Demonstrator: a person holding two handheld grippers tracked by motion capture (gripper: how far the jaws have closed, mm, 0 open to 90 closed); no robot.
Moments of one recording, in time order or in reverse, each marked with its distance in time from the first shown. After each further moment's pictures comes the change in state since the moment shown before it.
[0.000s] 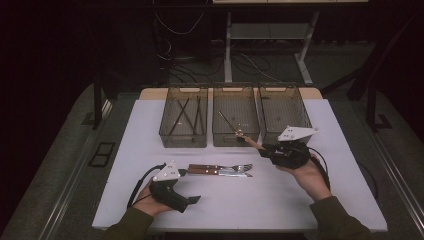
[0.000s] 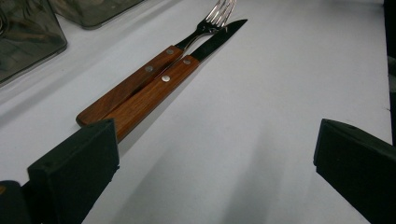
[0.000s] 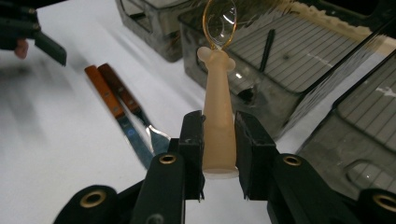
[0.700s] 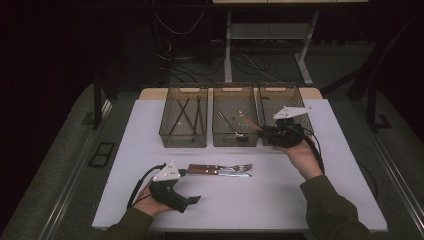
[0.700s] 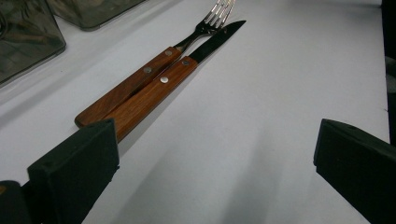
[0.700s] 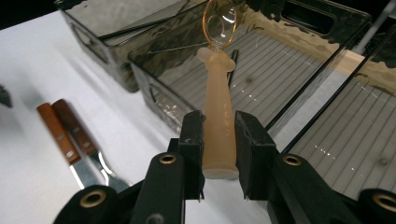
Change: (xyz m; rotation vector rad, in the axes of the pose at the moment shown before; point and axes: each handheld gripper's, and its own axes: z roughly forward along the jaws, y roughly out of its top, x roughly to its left) left arm -0.001 0.000 0.000 -0.004 -0.003 -0.005; right arm -0.027 0.040 0.019 0.013 -0.078 0.048
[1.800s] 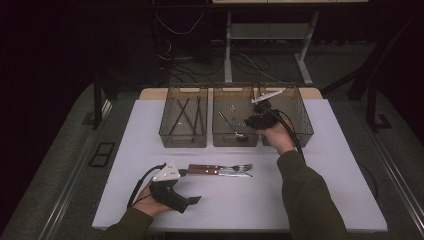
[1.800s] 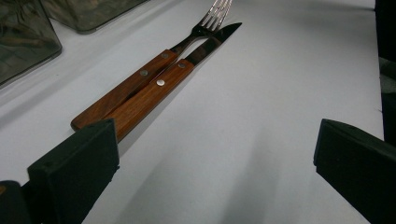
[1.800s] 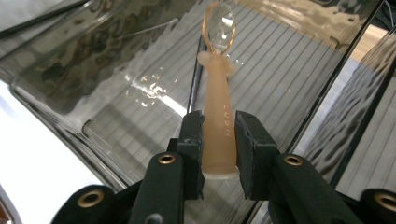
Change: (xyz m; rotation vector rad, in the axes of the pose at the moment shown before) left arm 0.000 0.000 0.000 -0.007 -0.012 0.005; right arm -0.023 0.032 0.081 0.167 -0.079 0.077
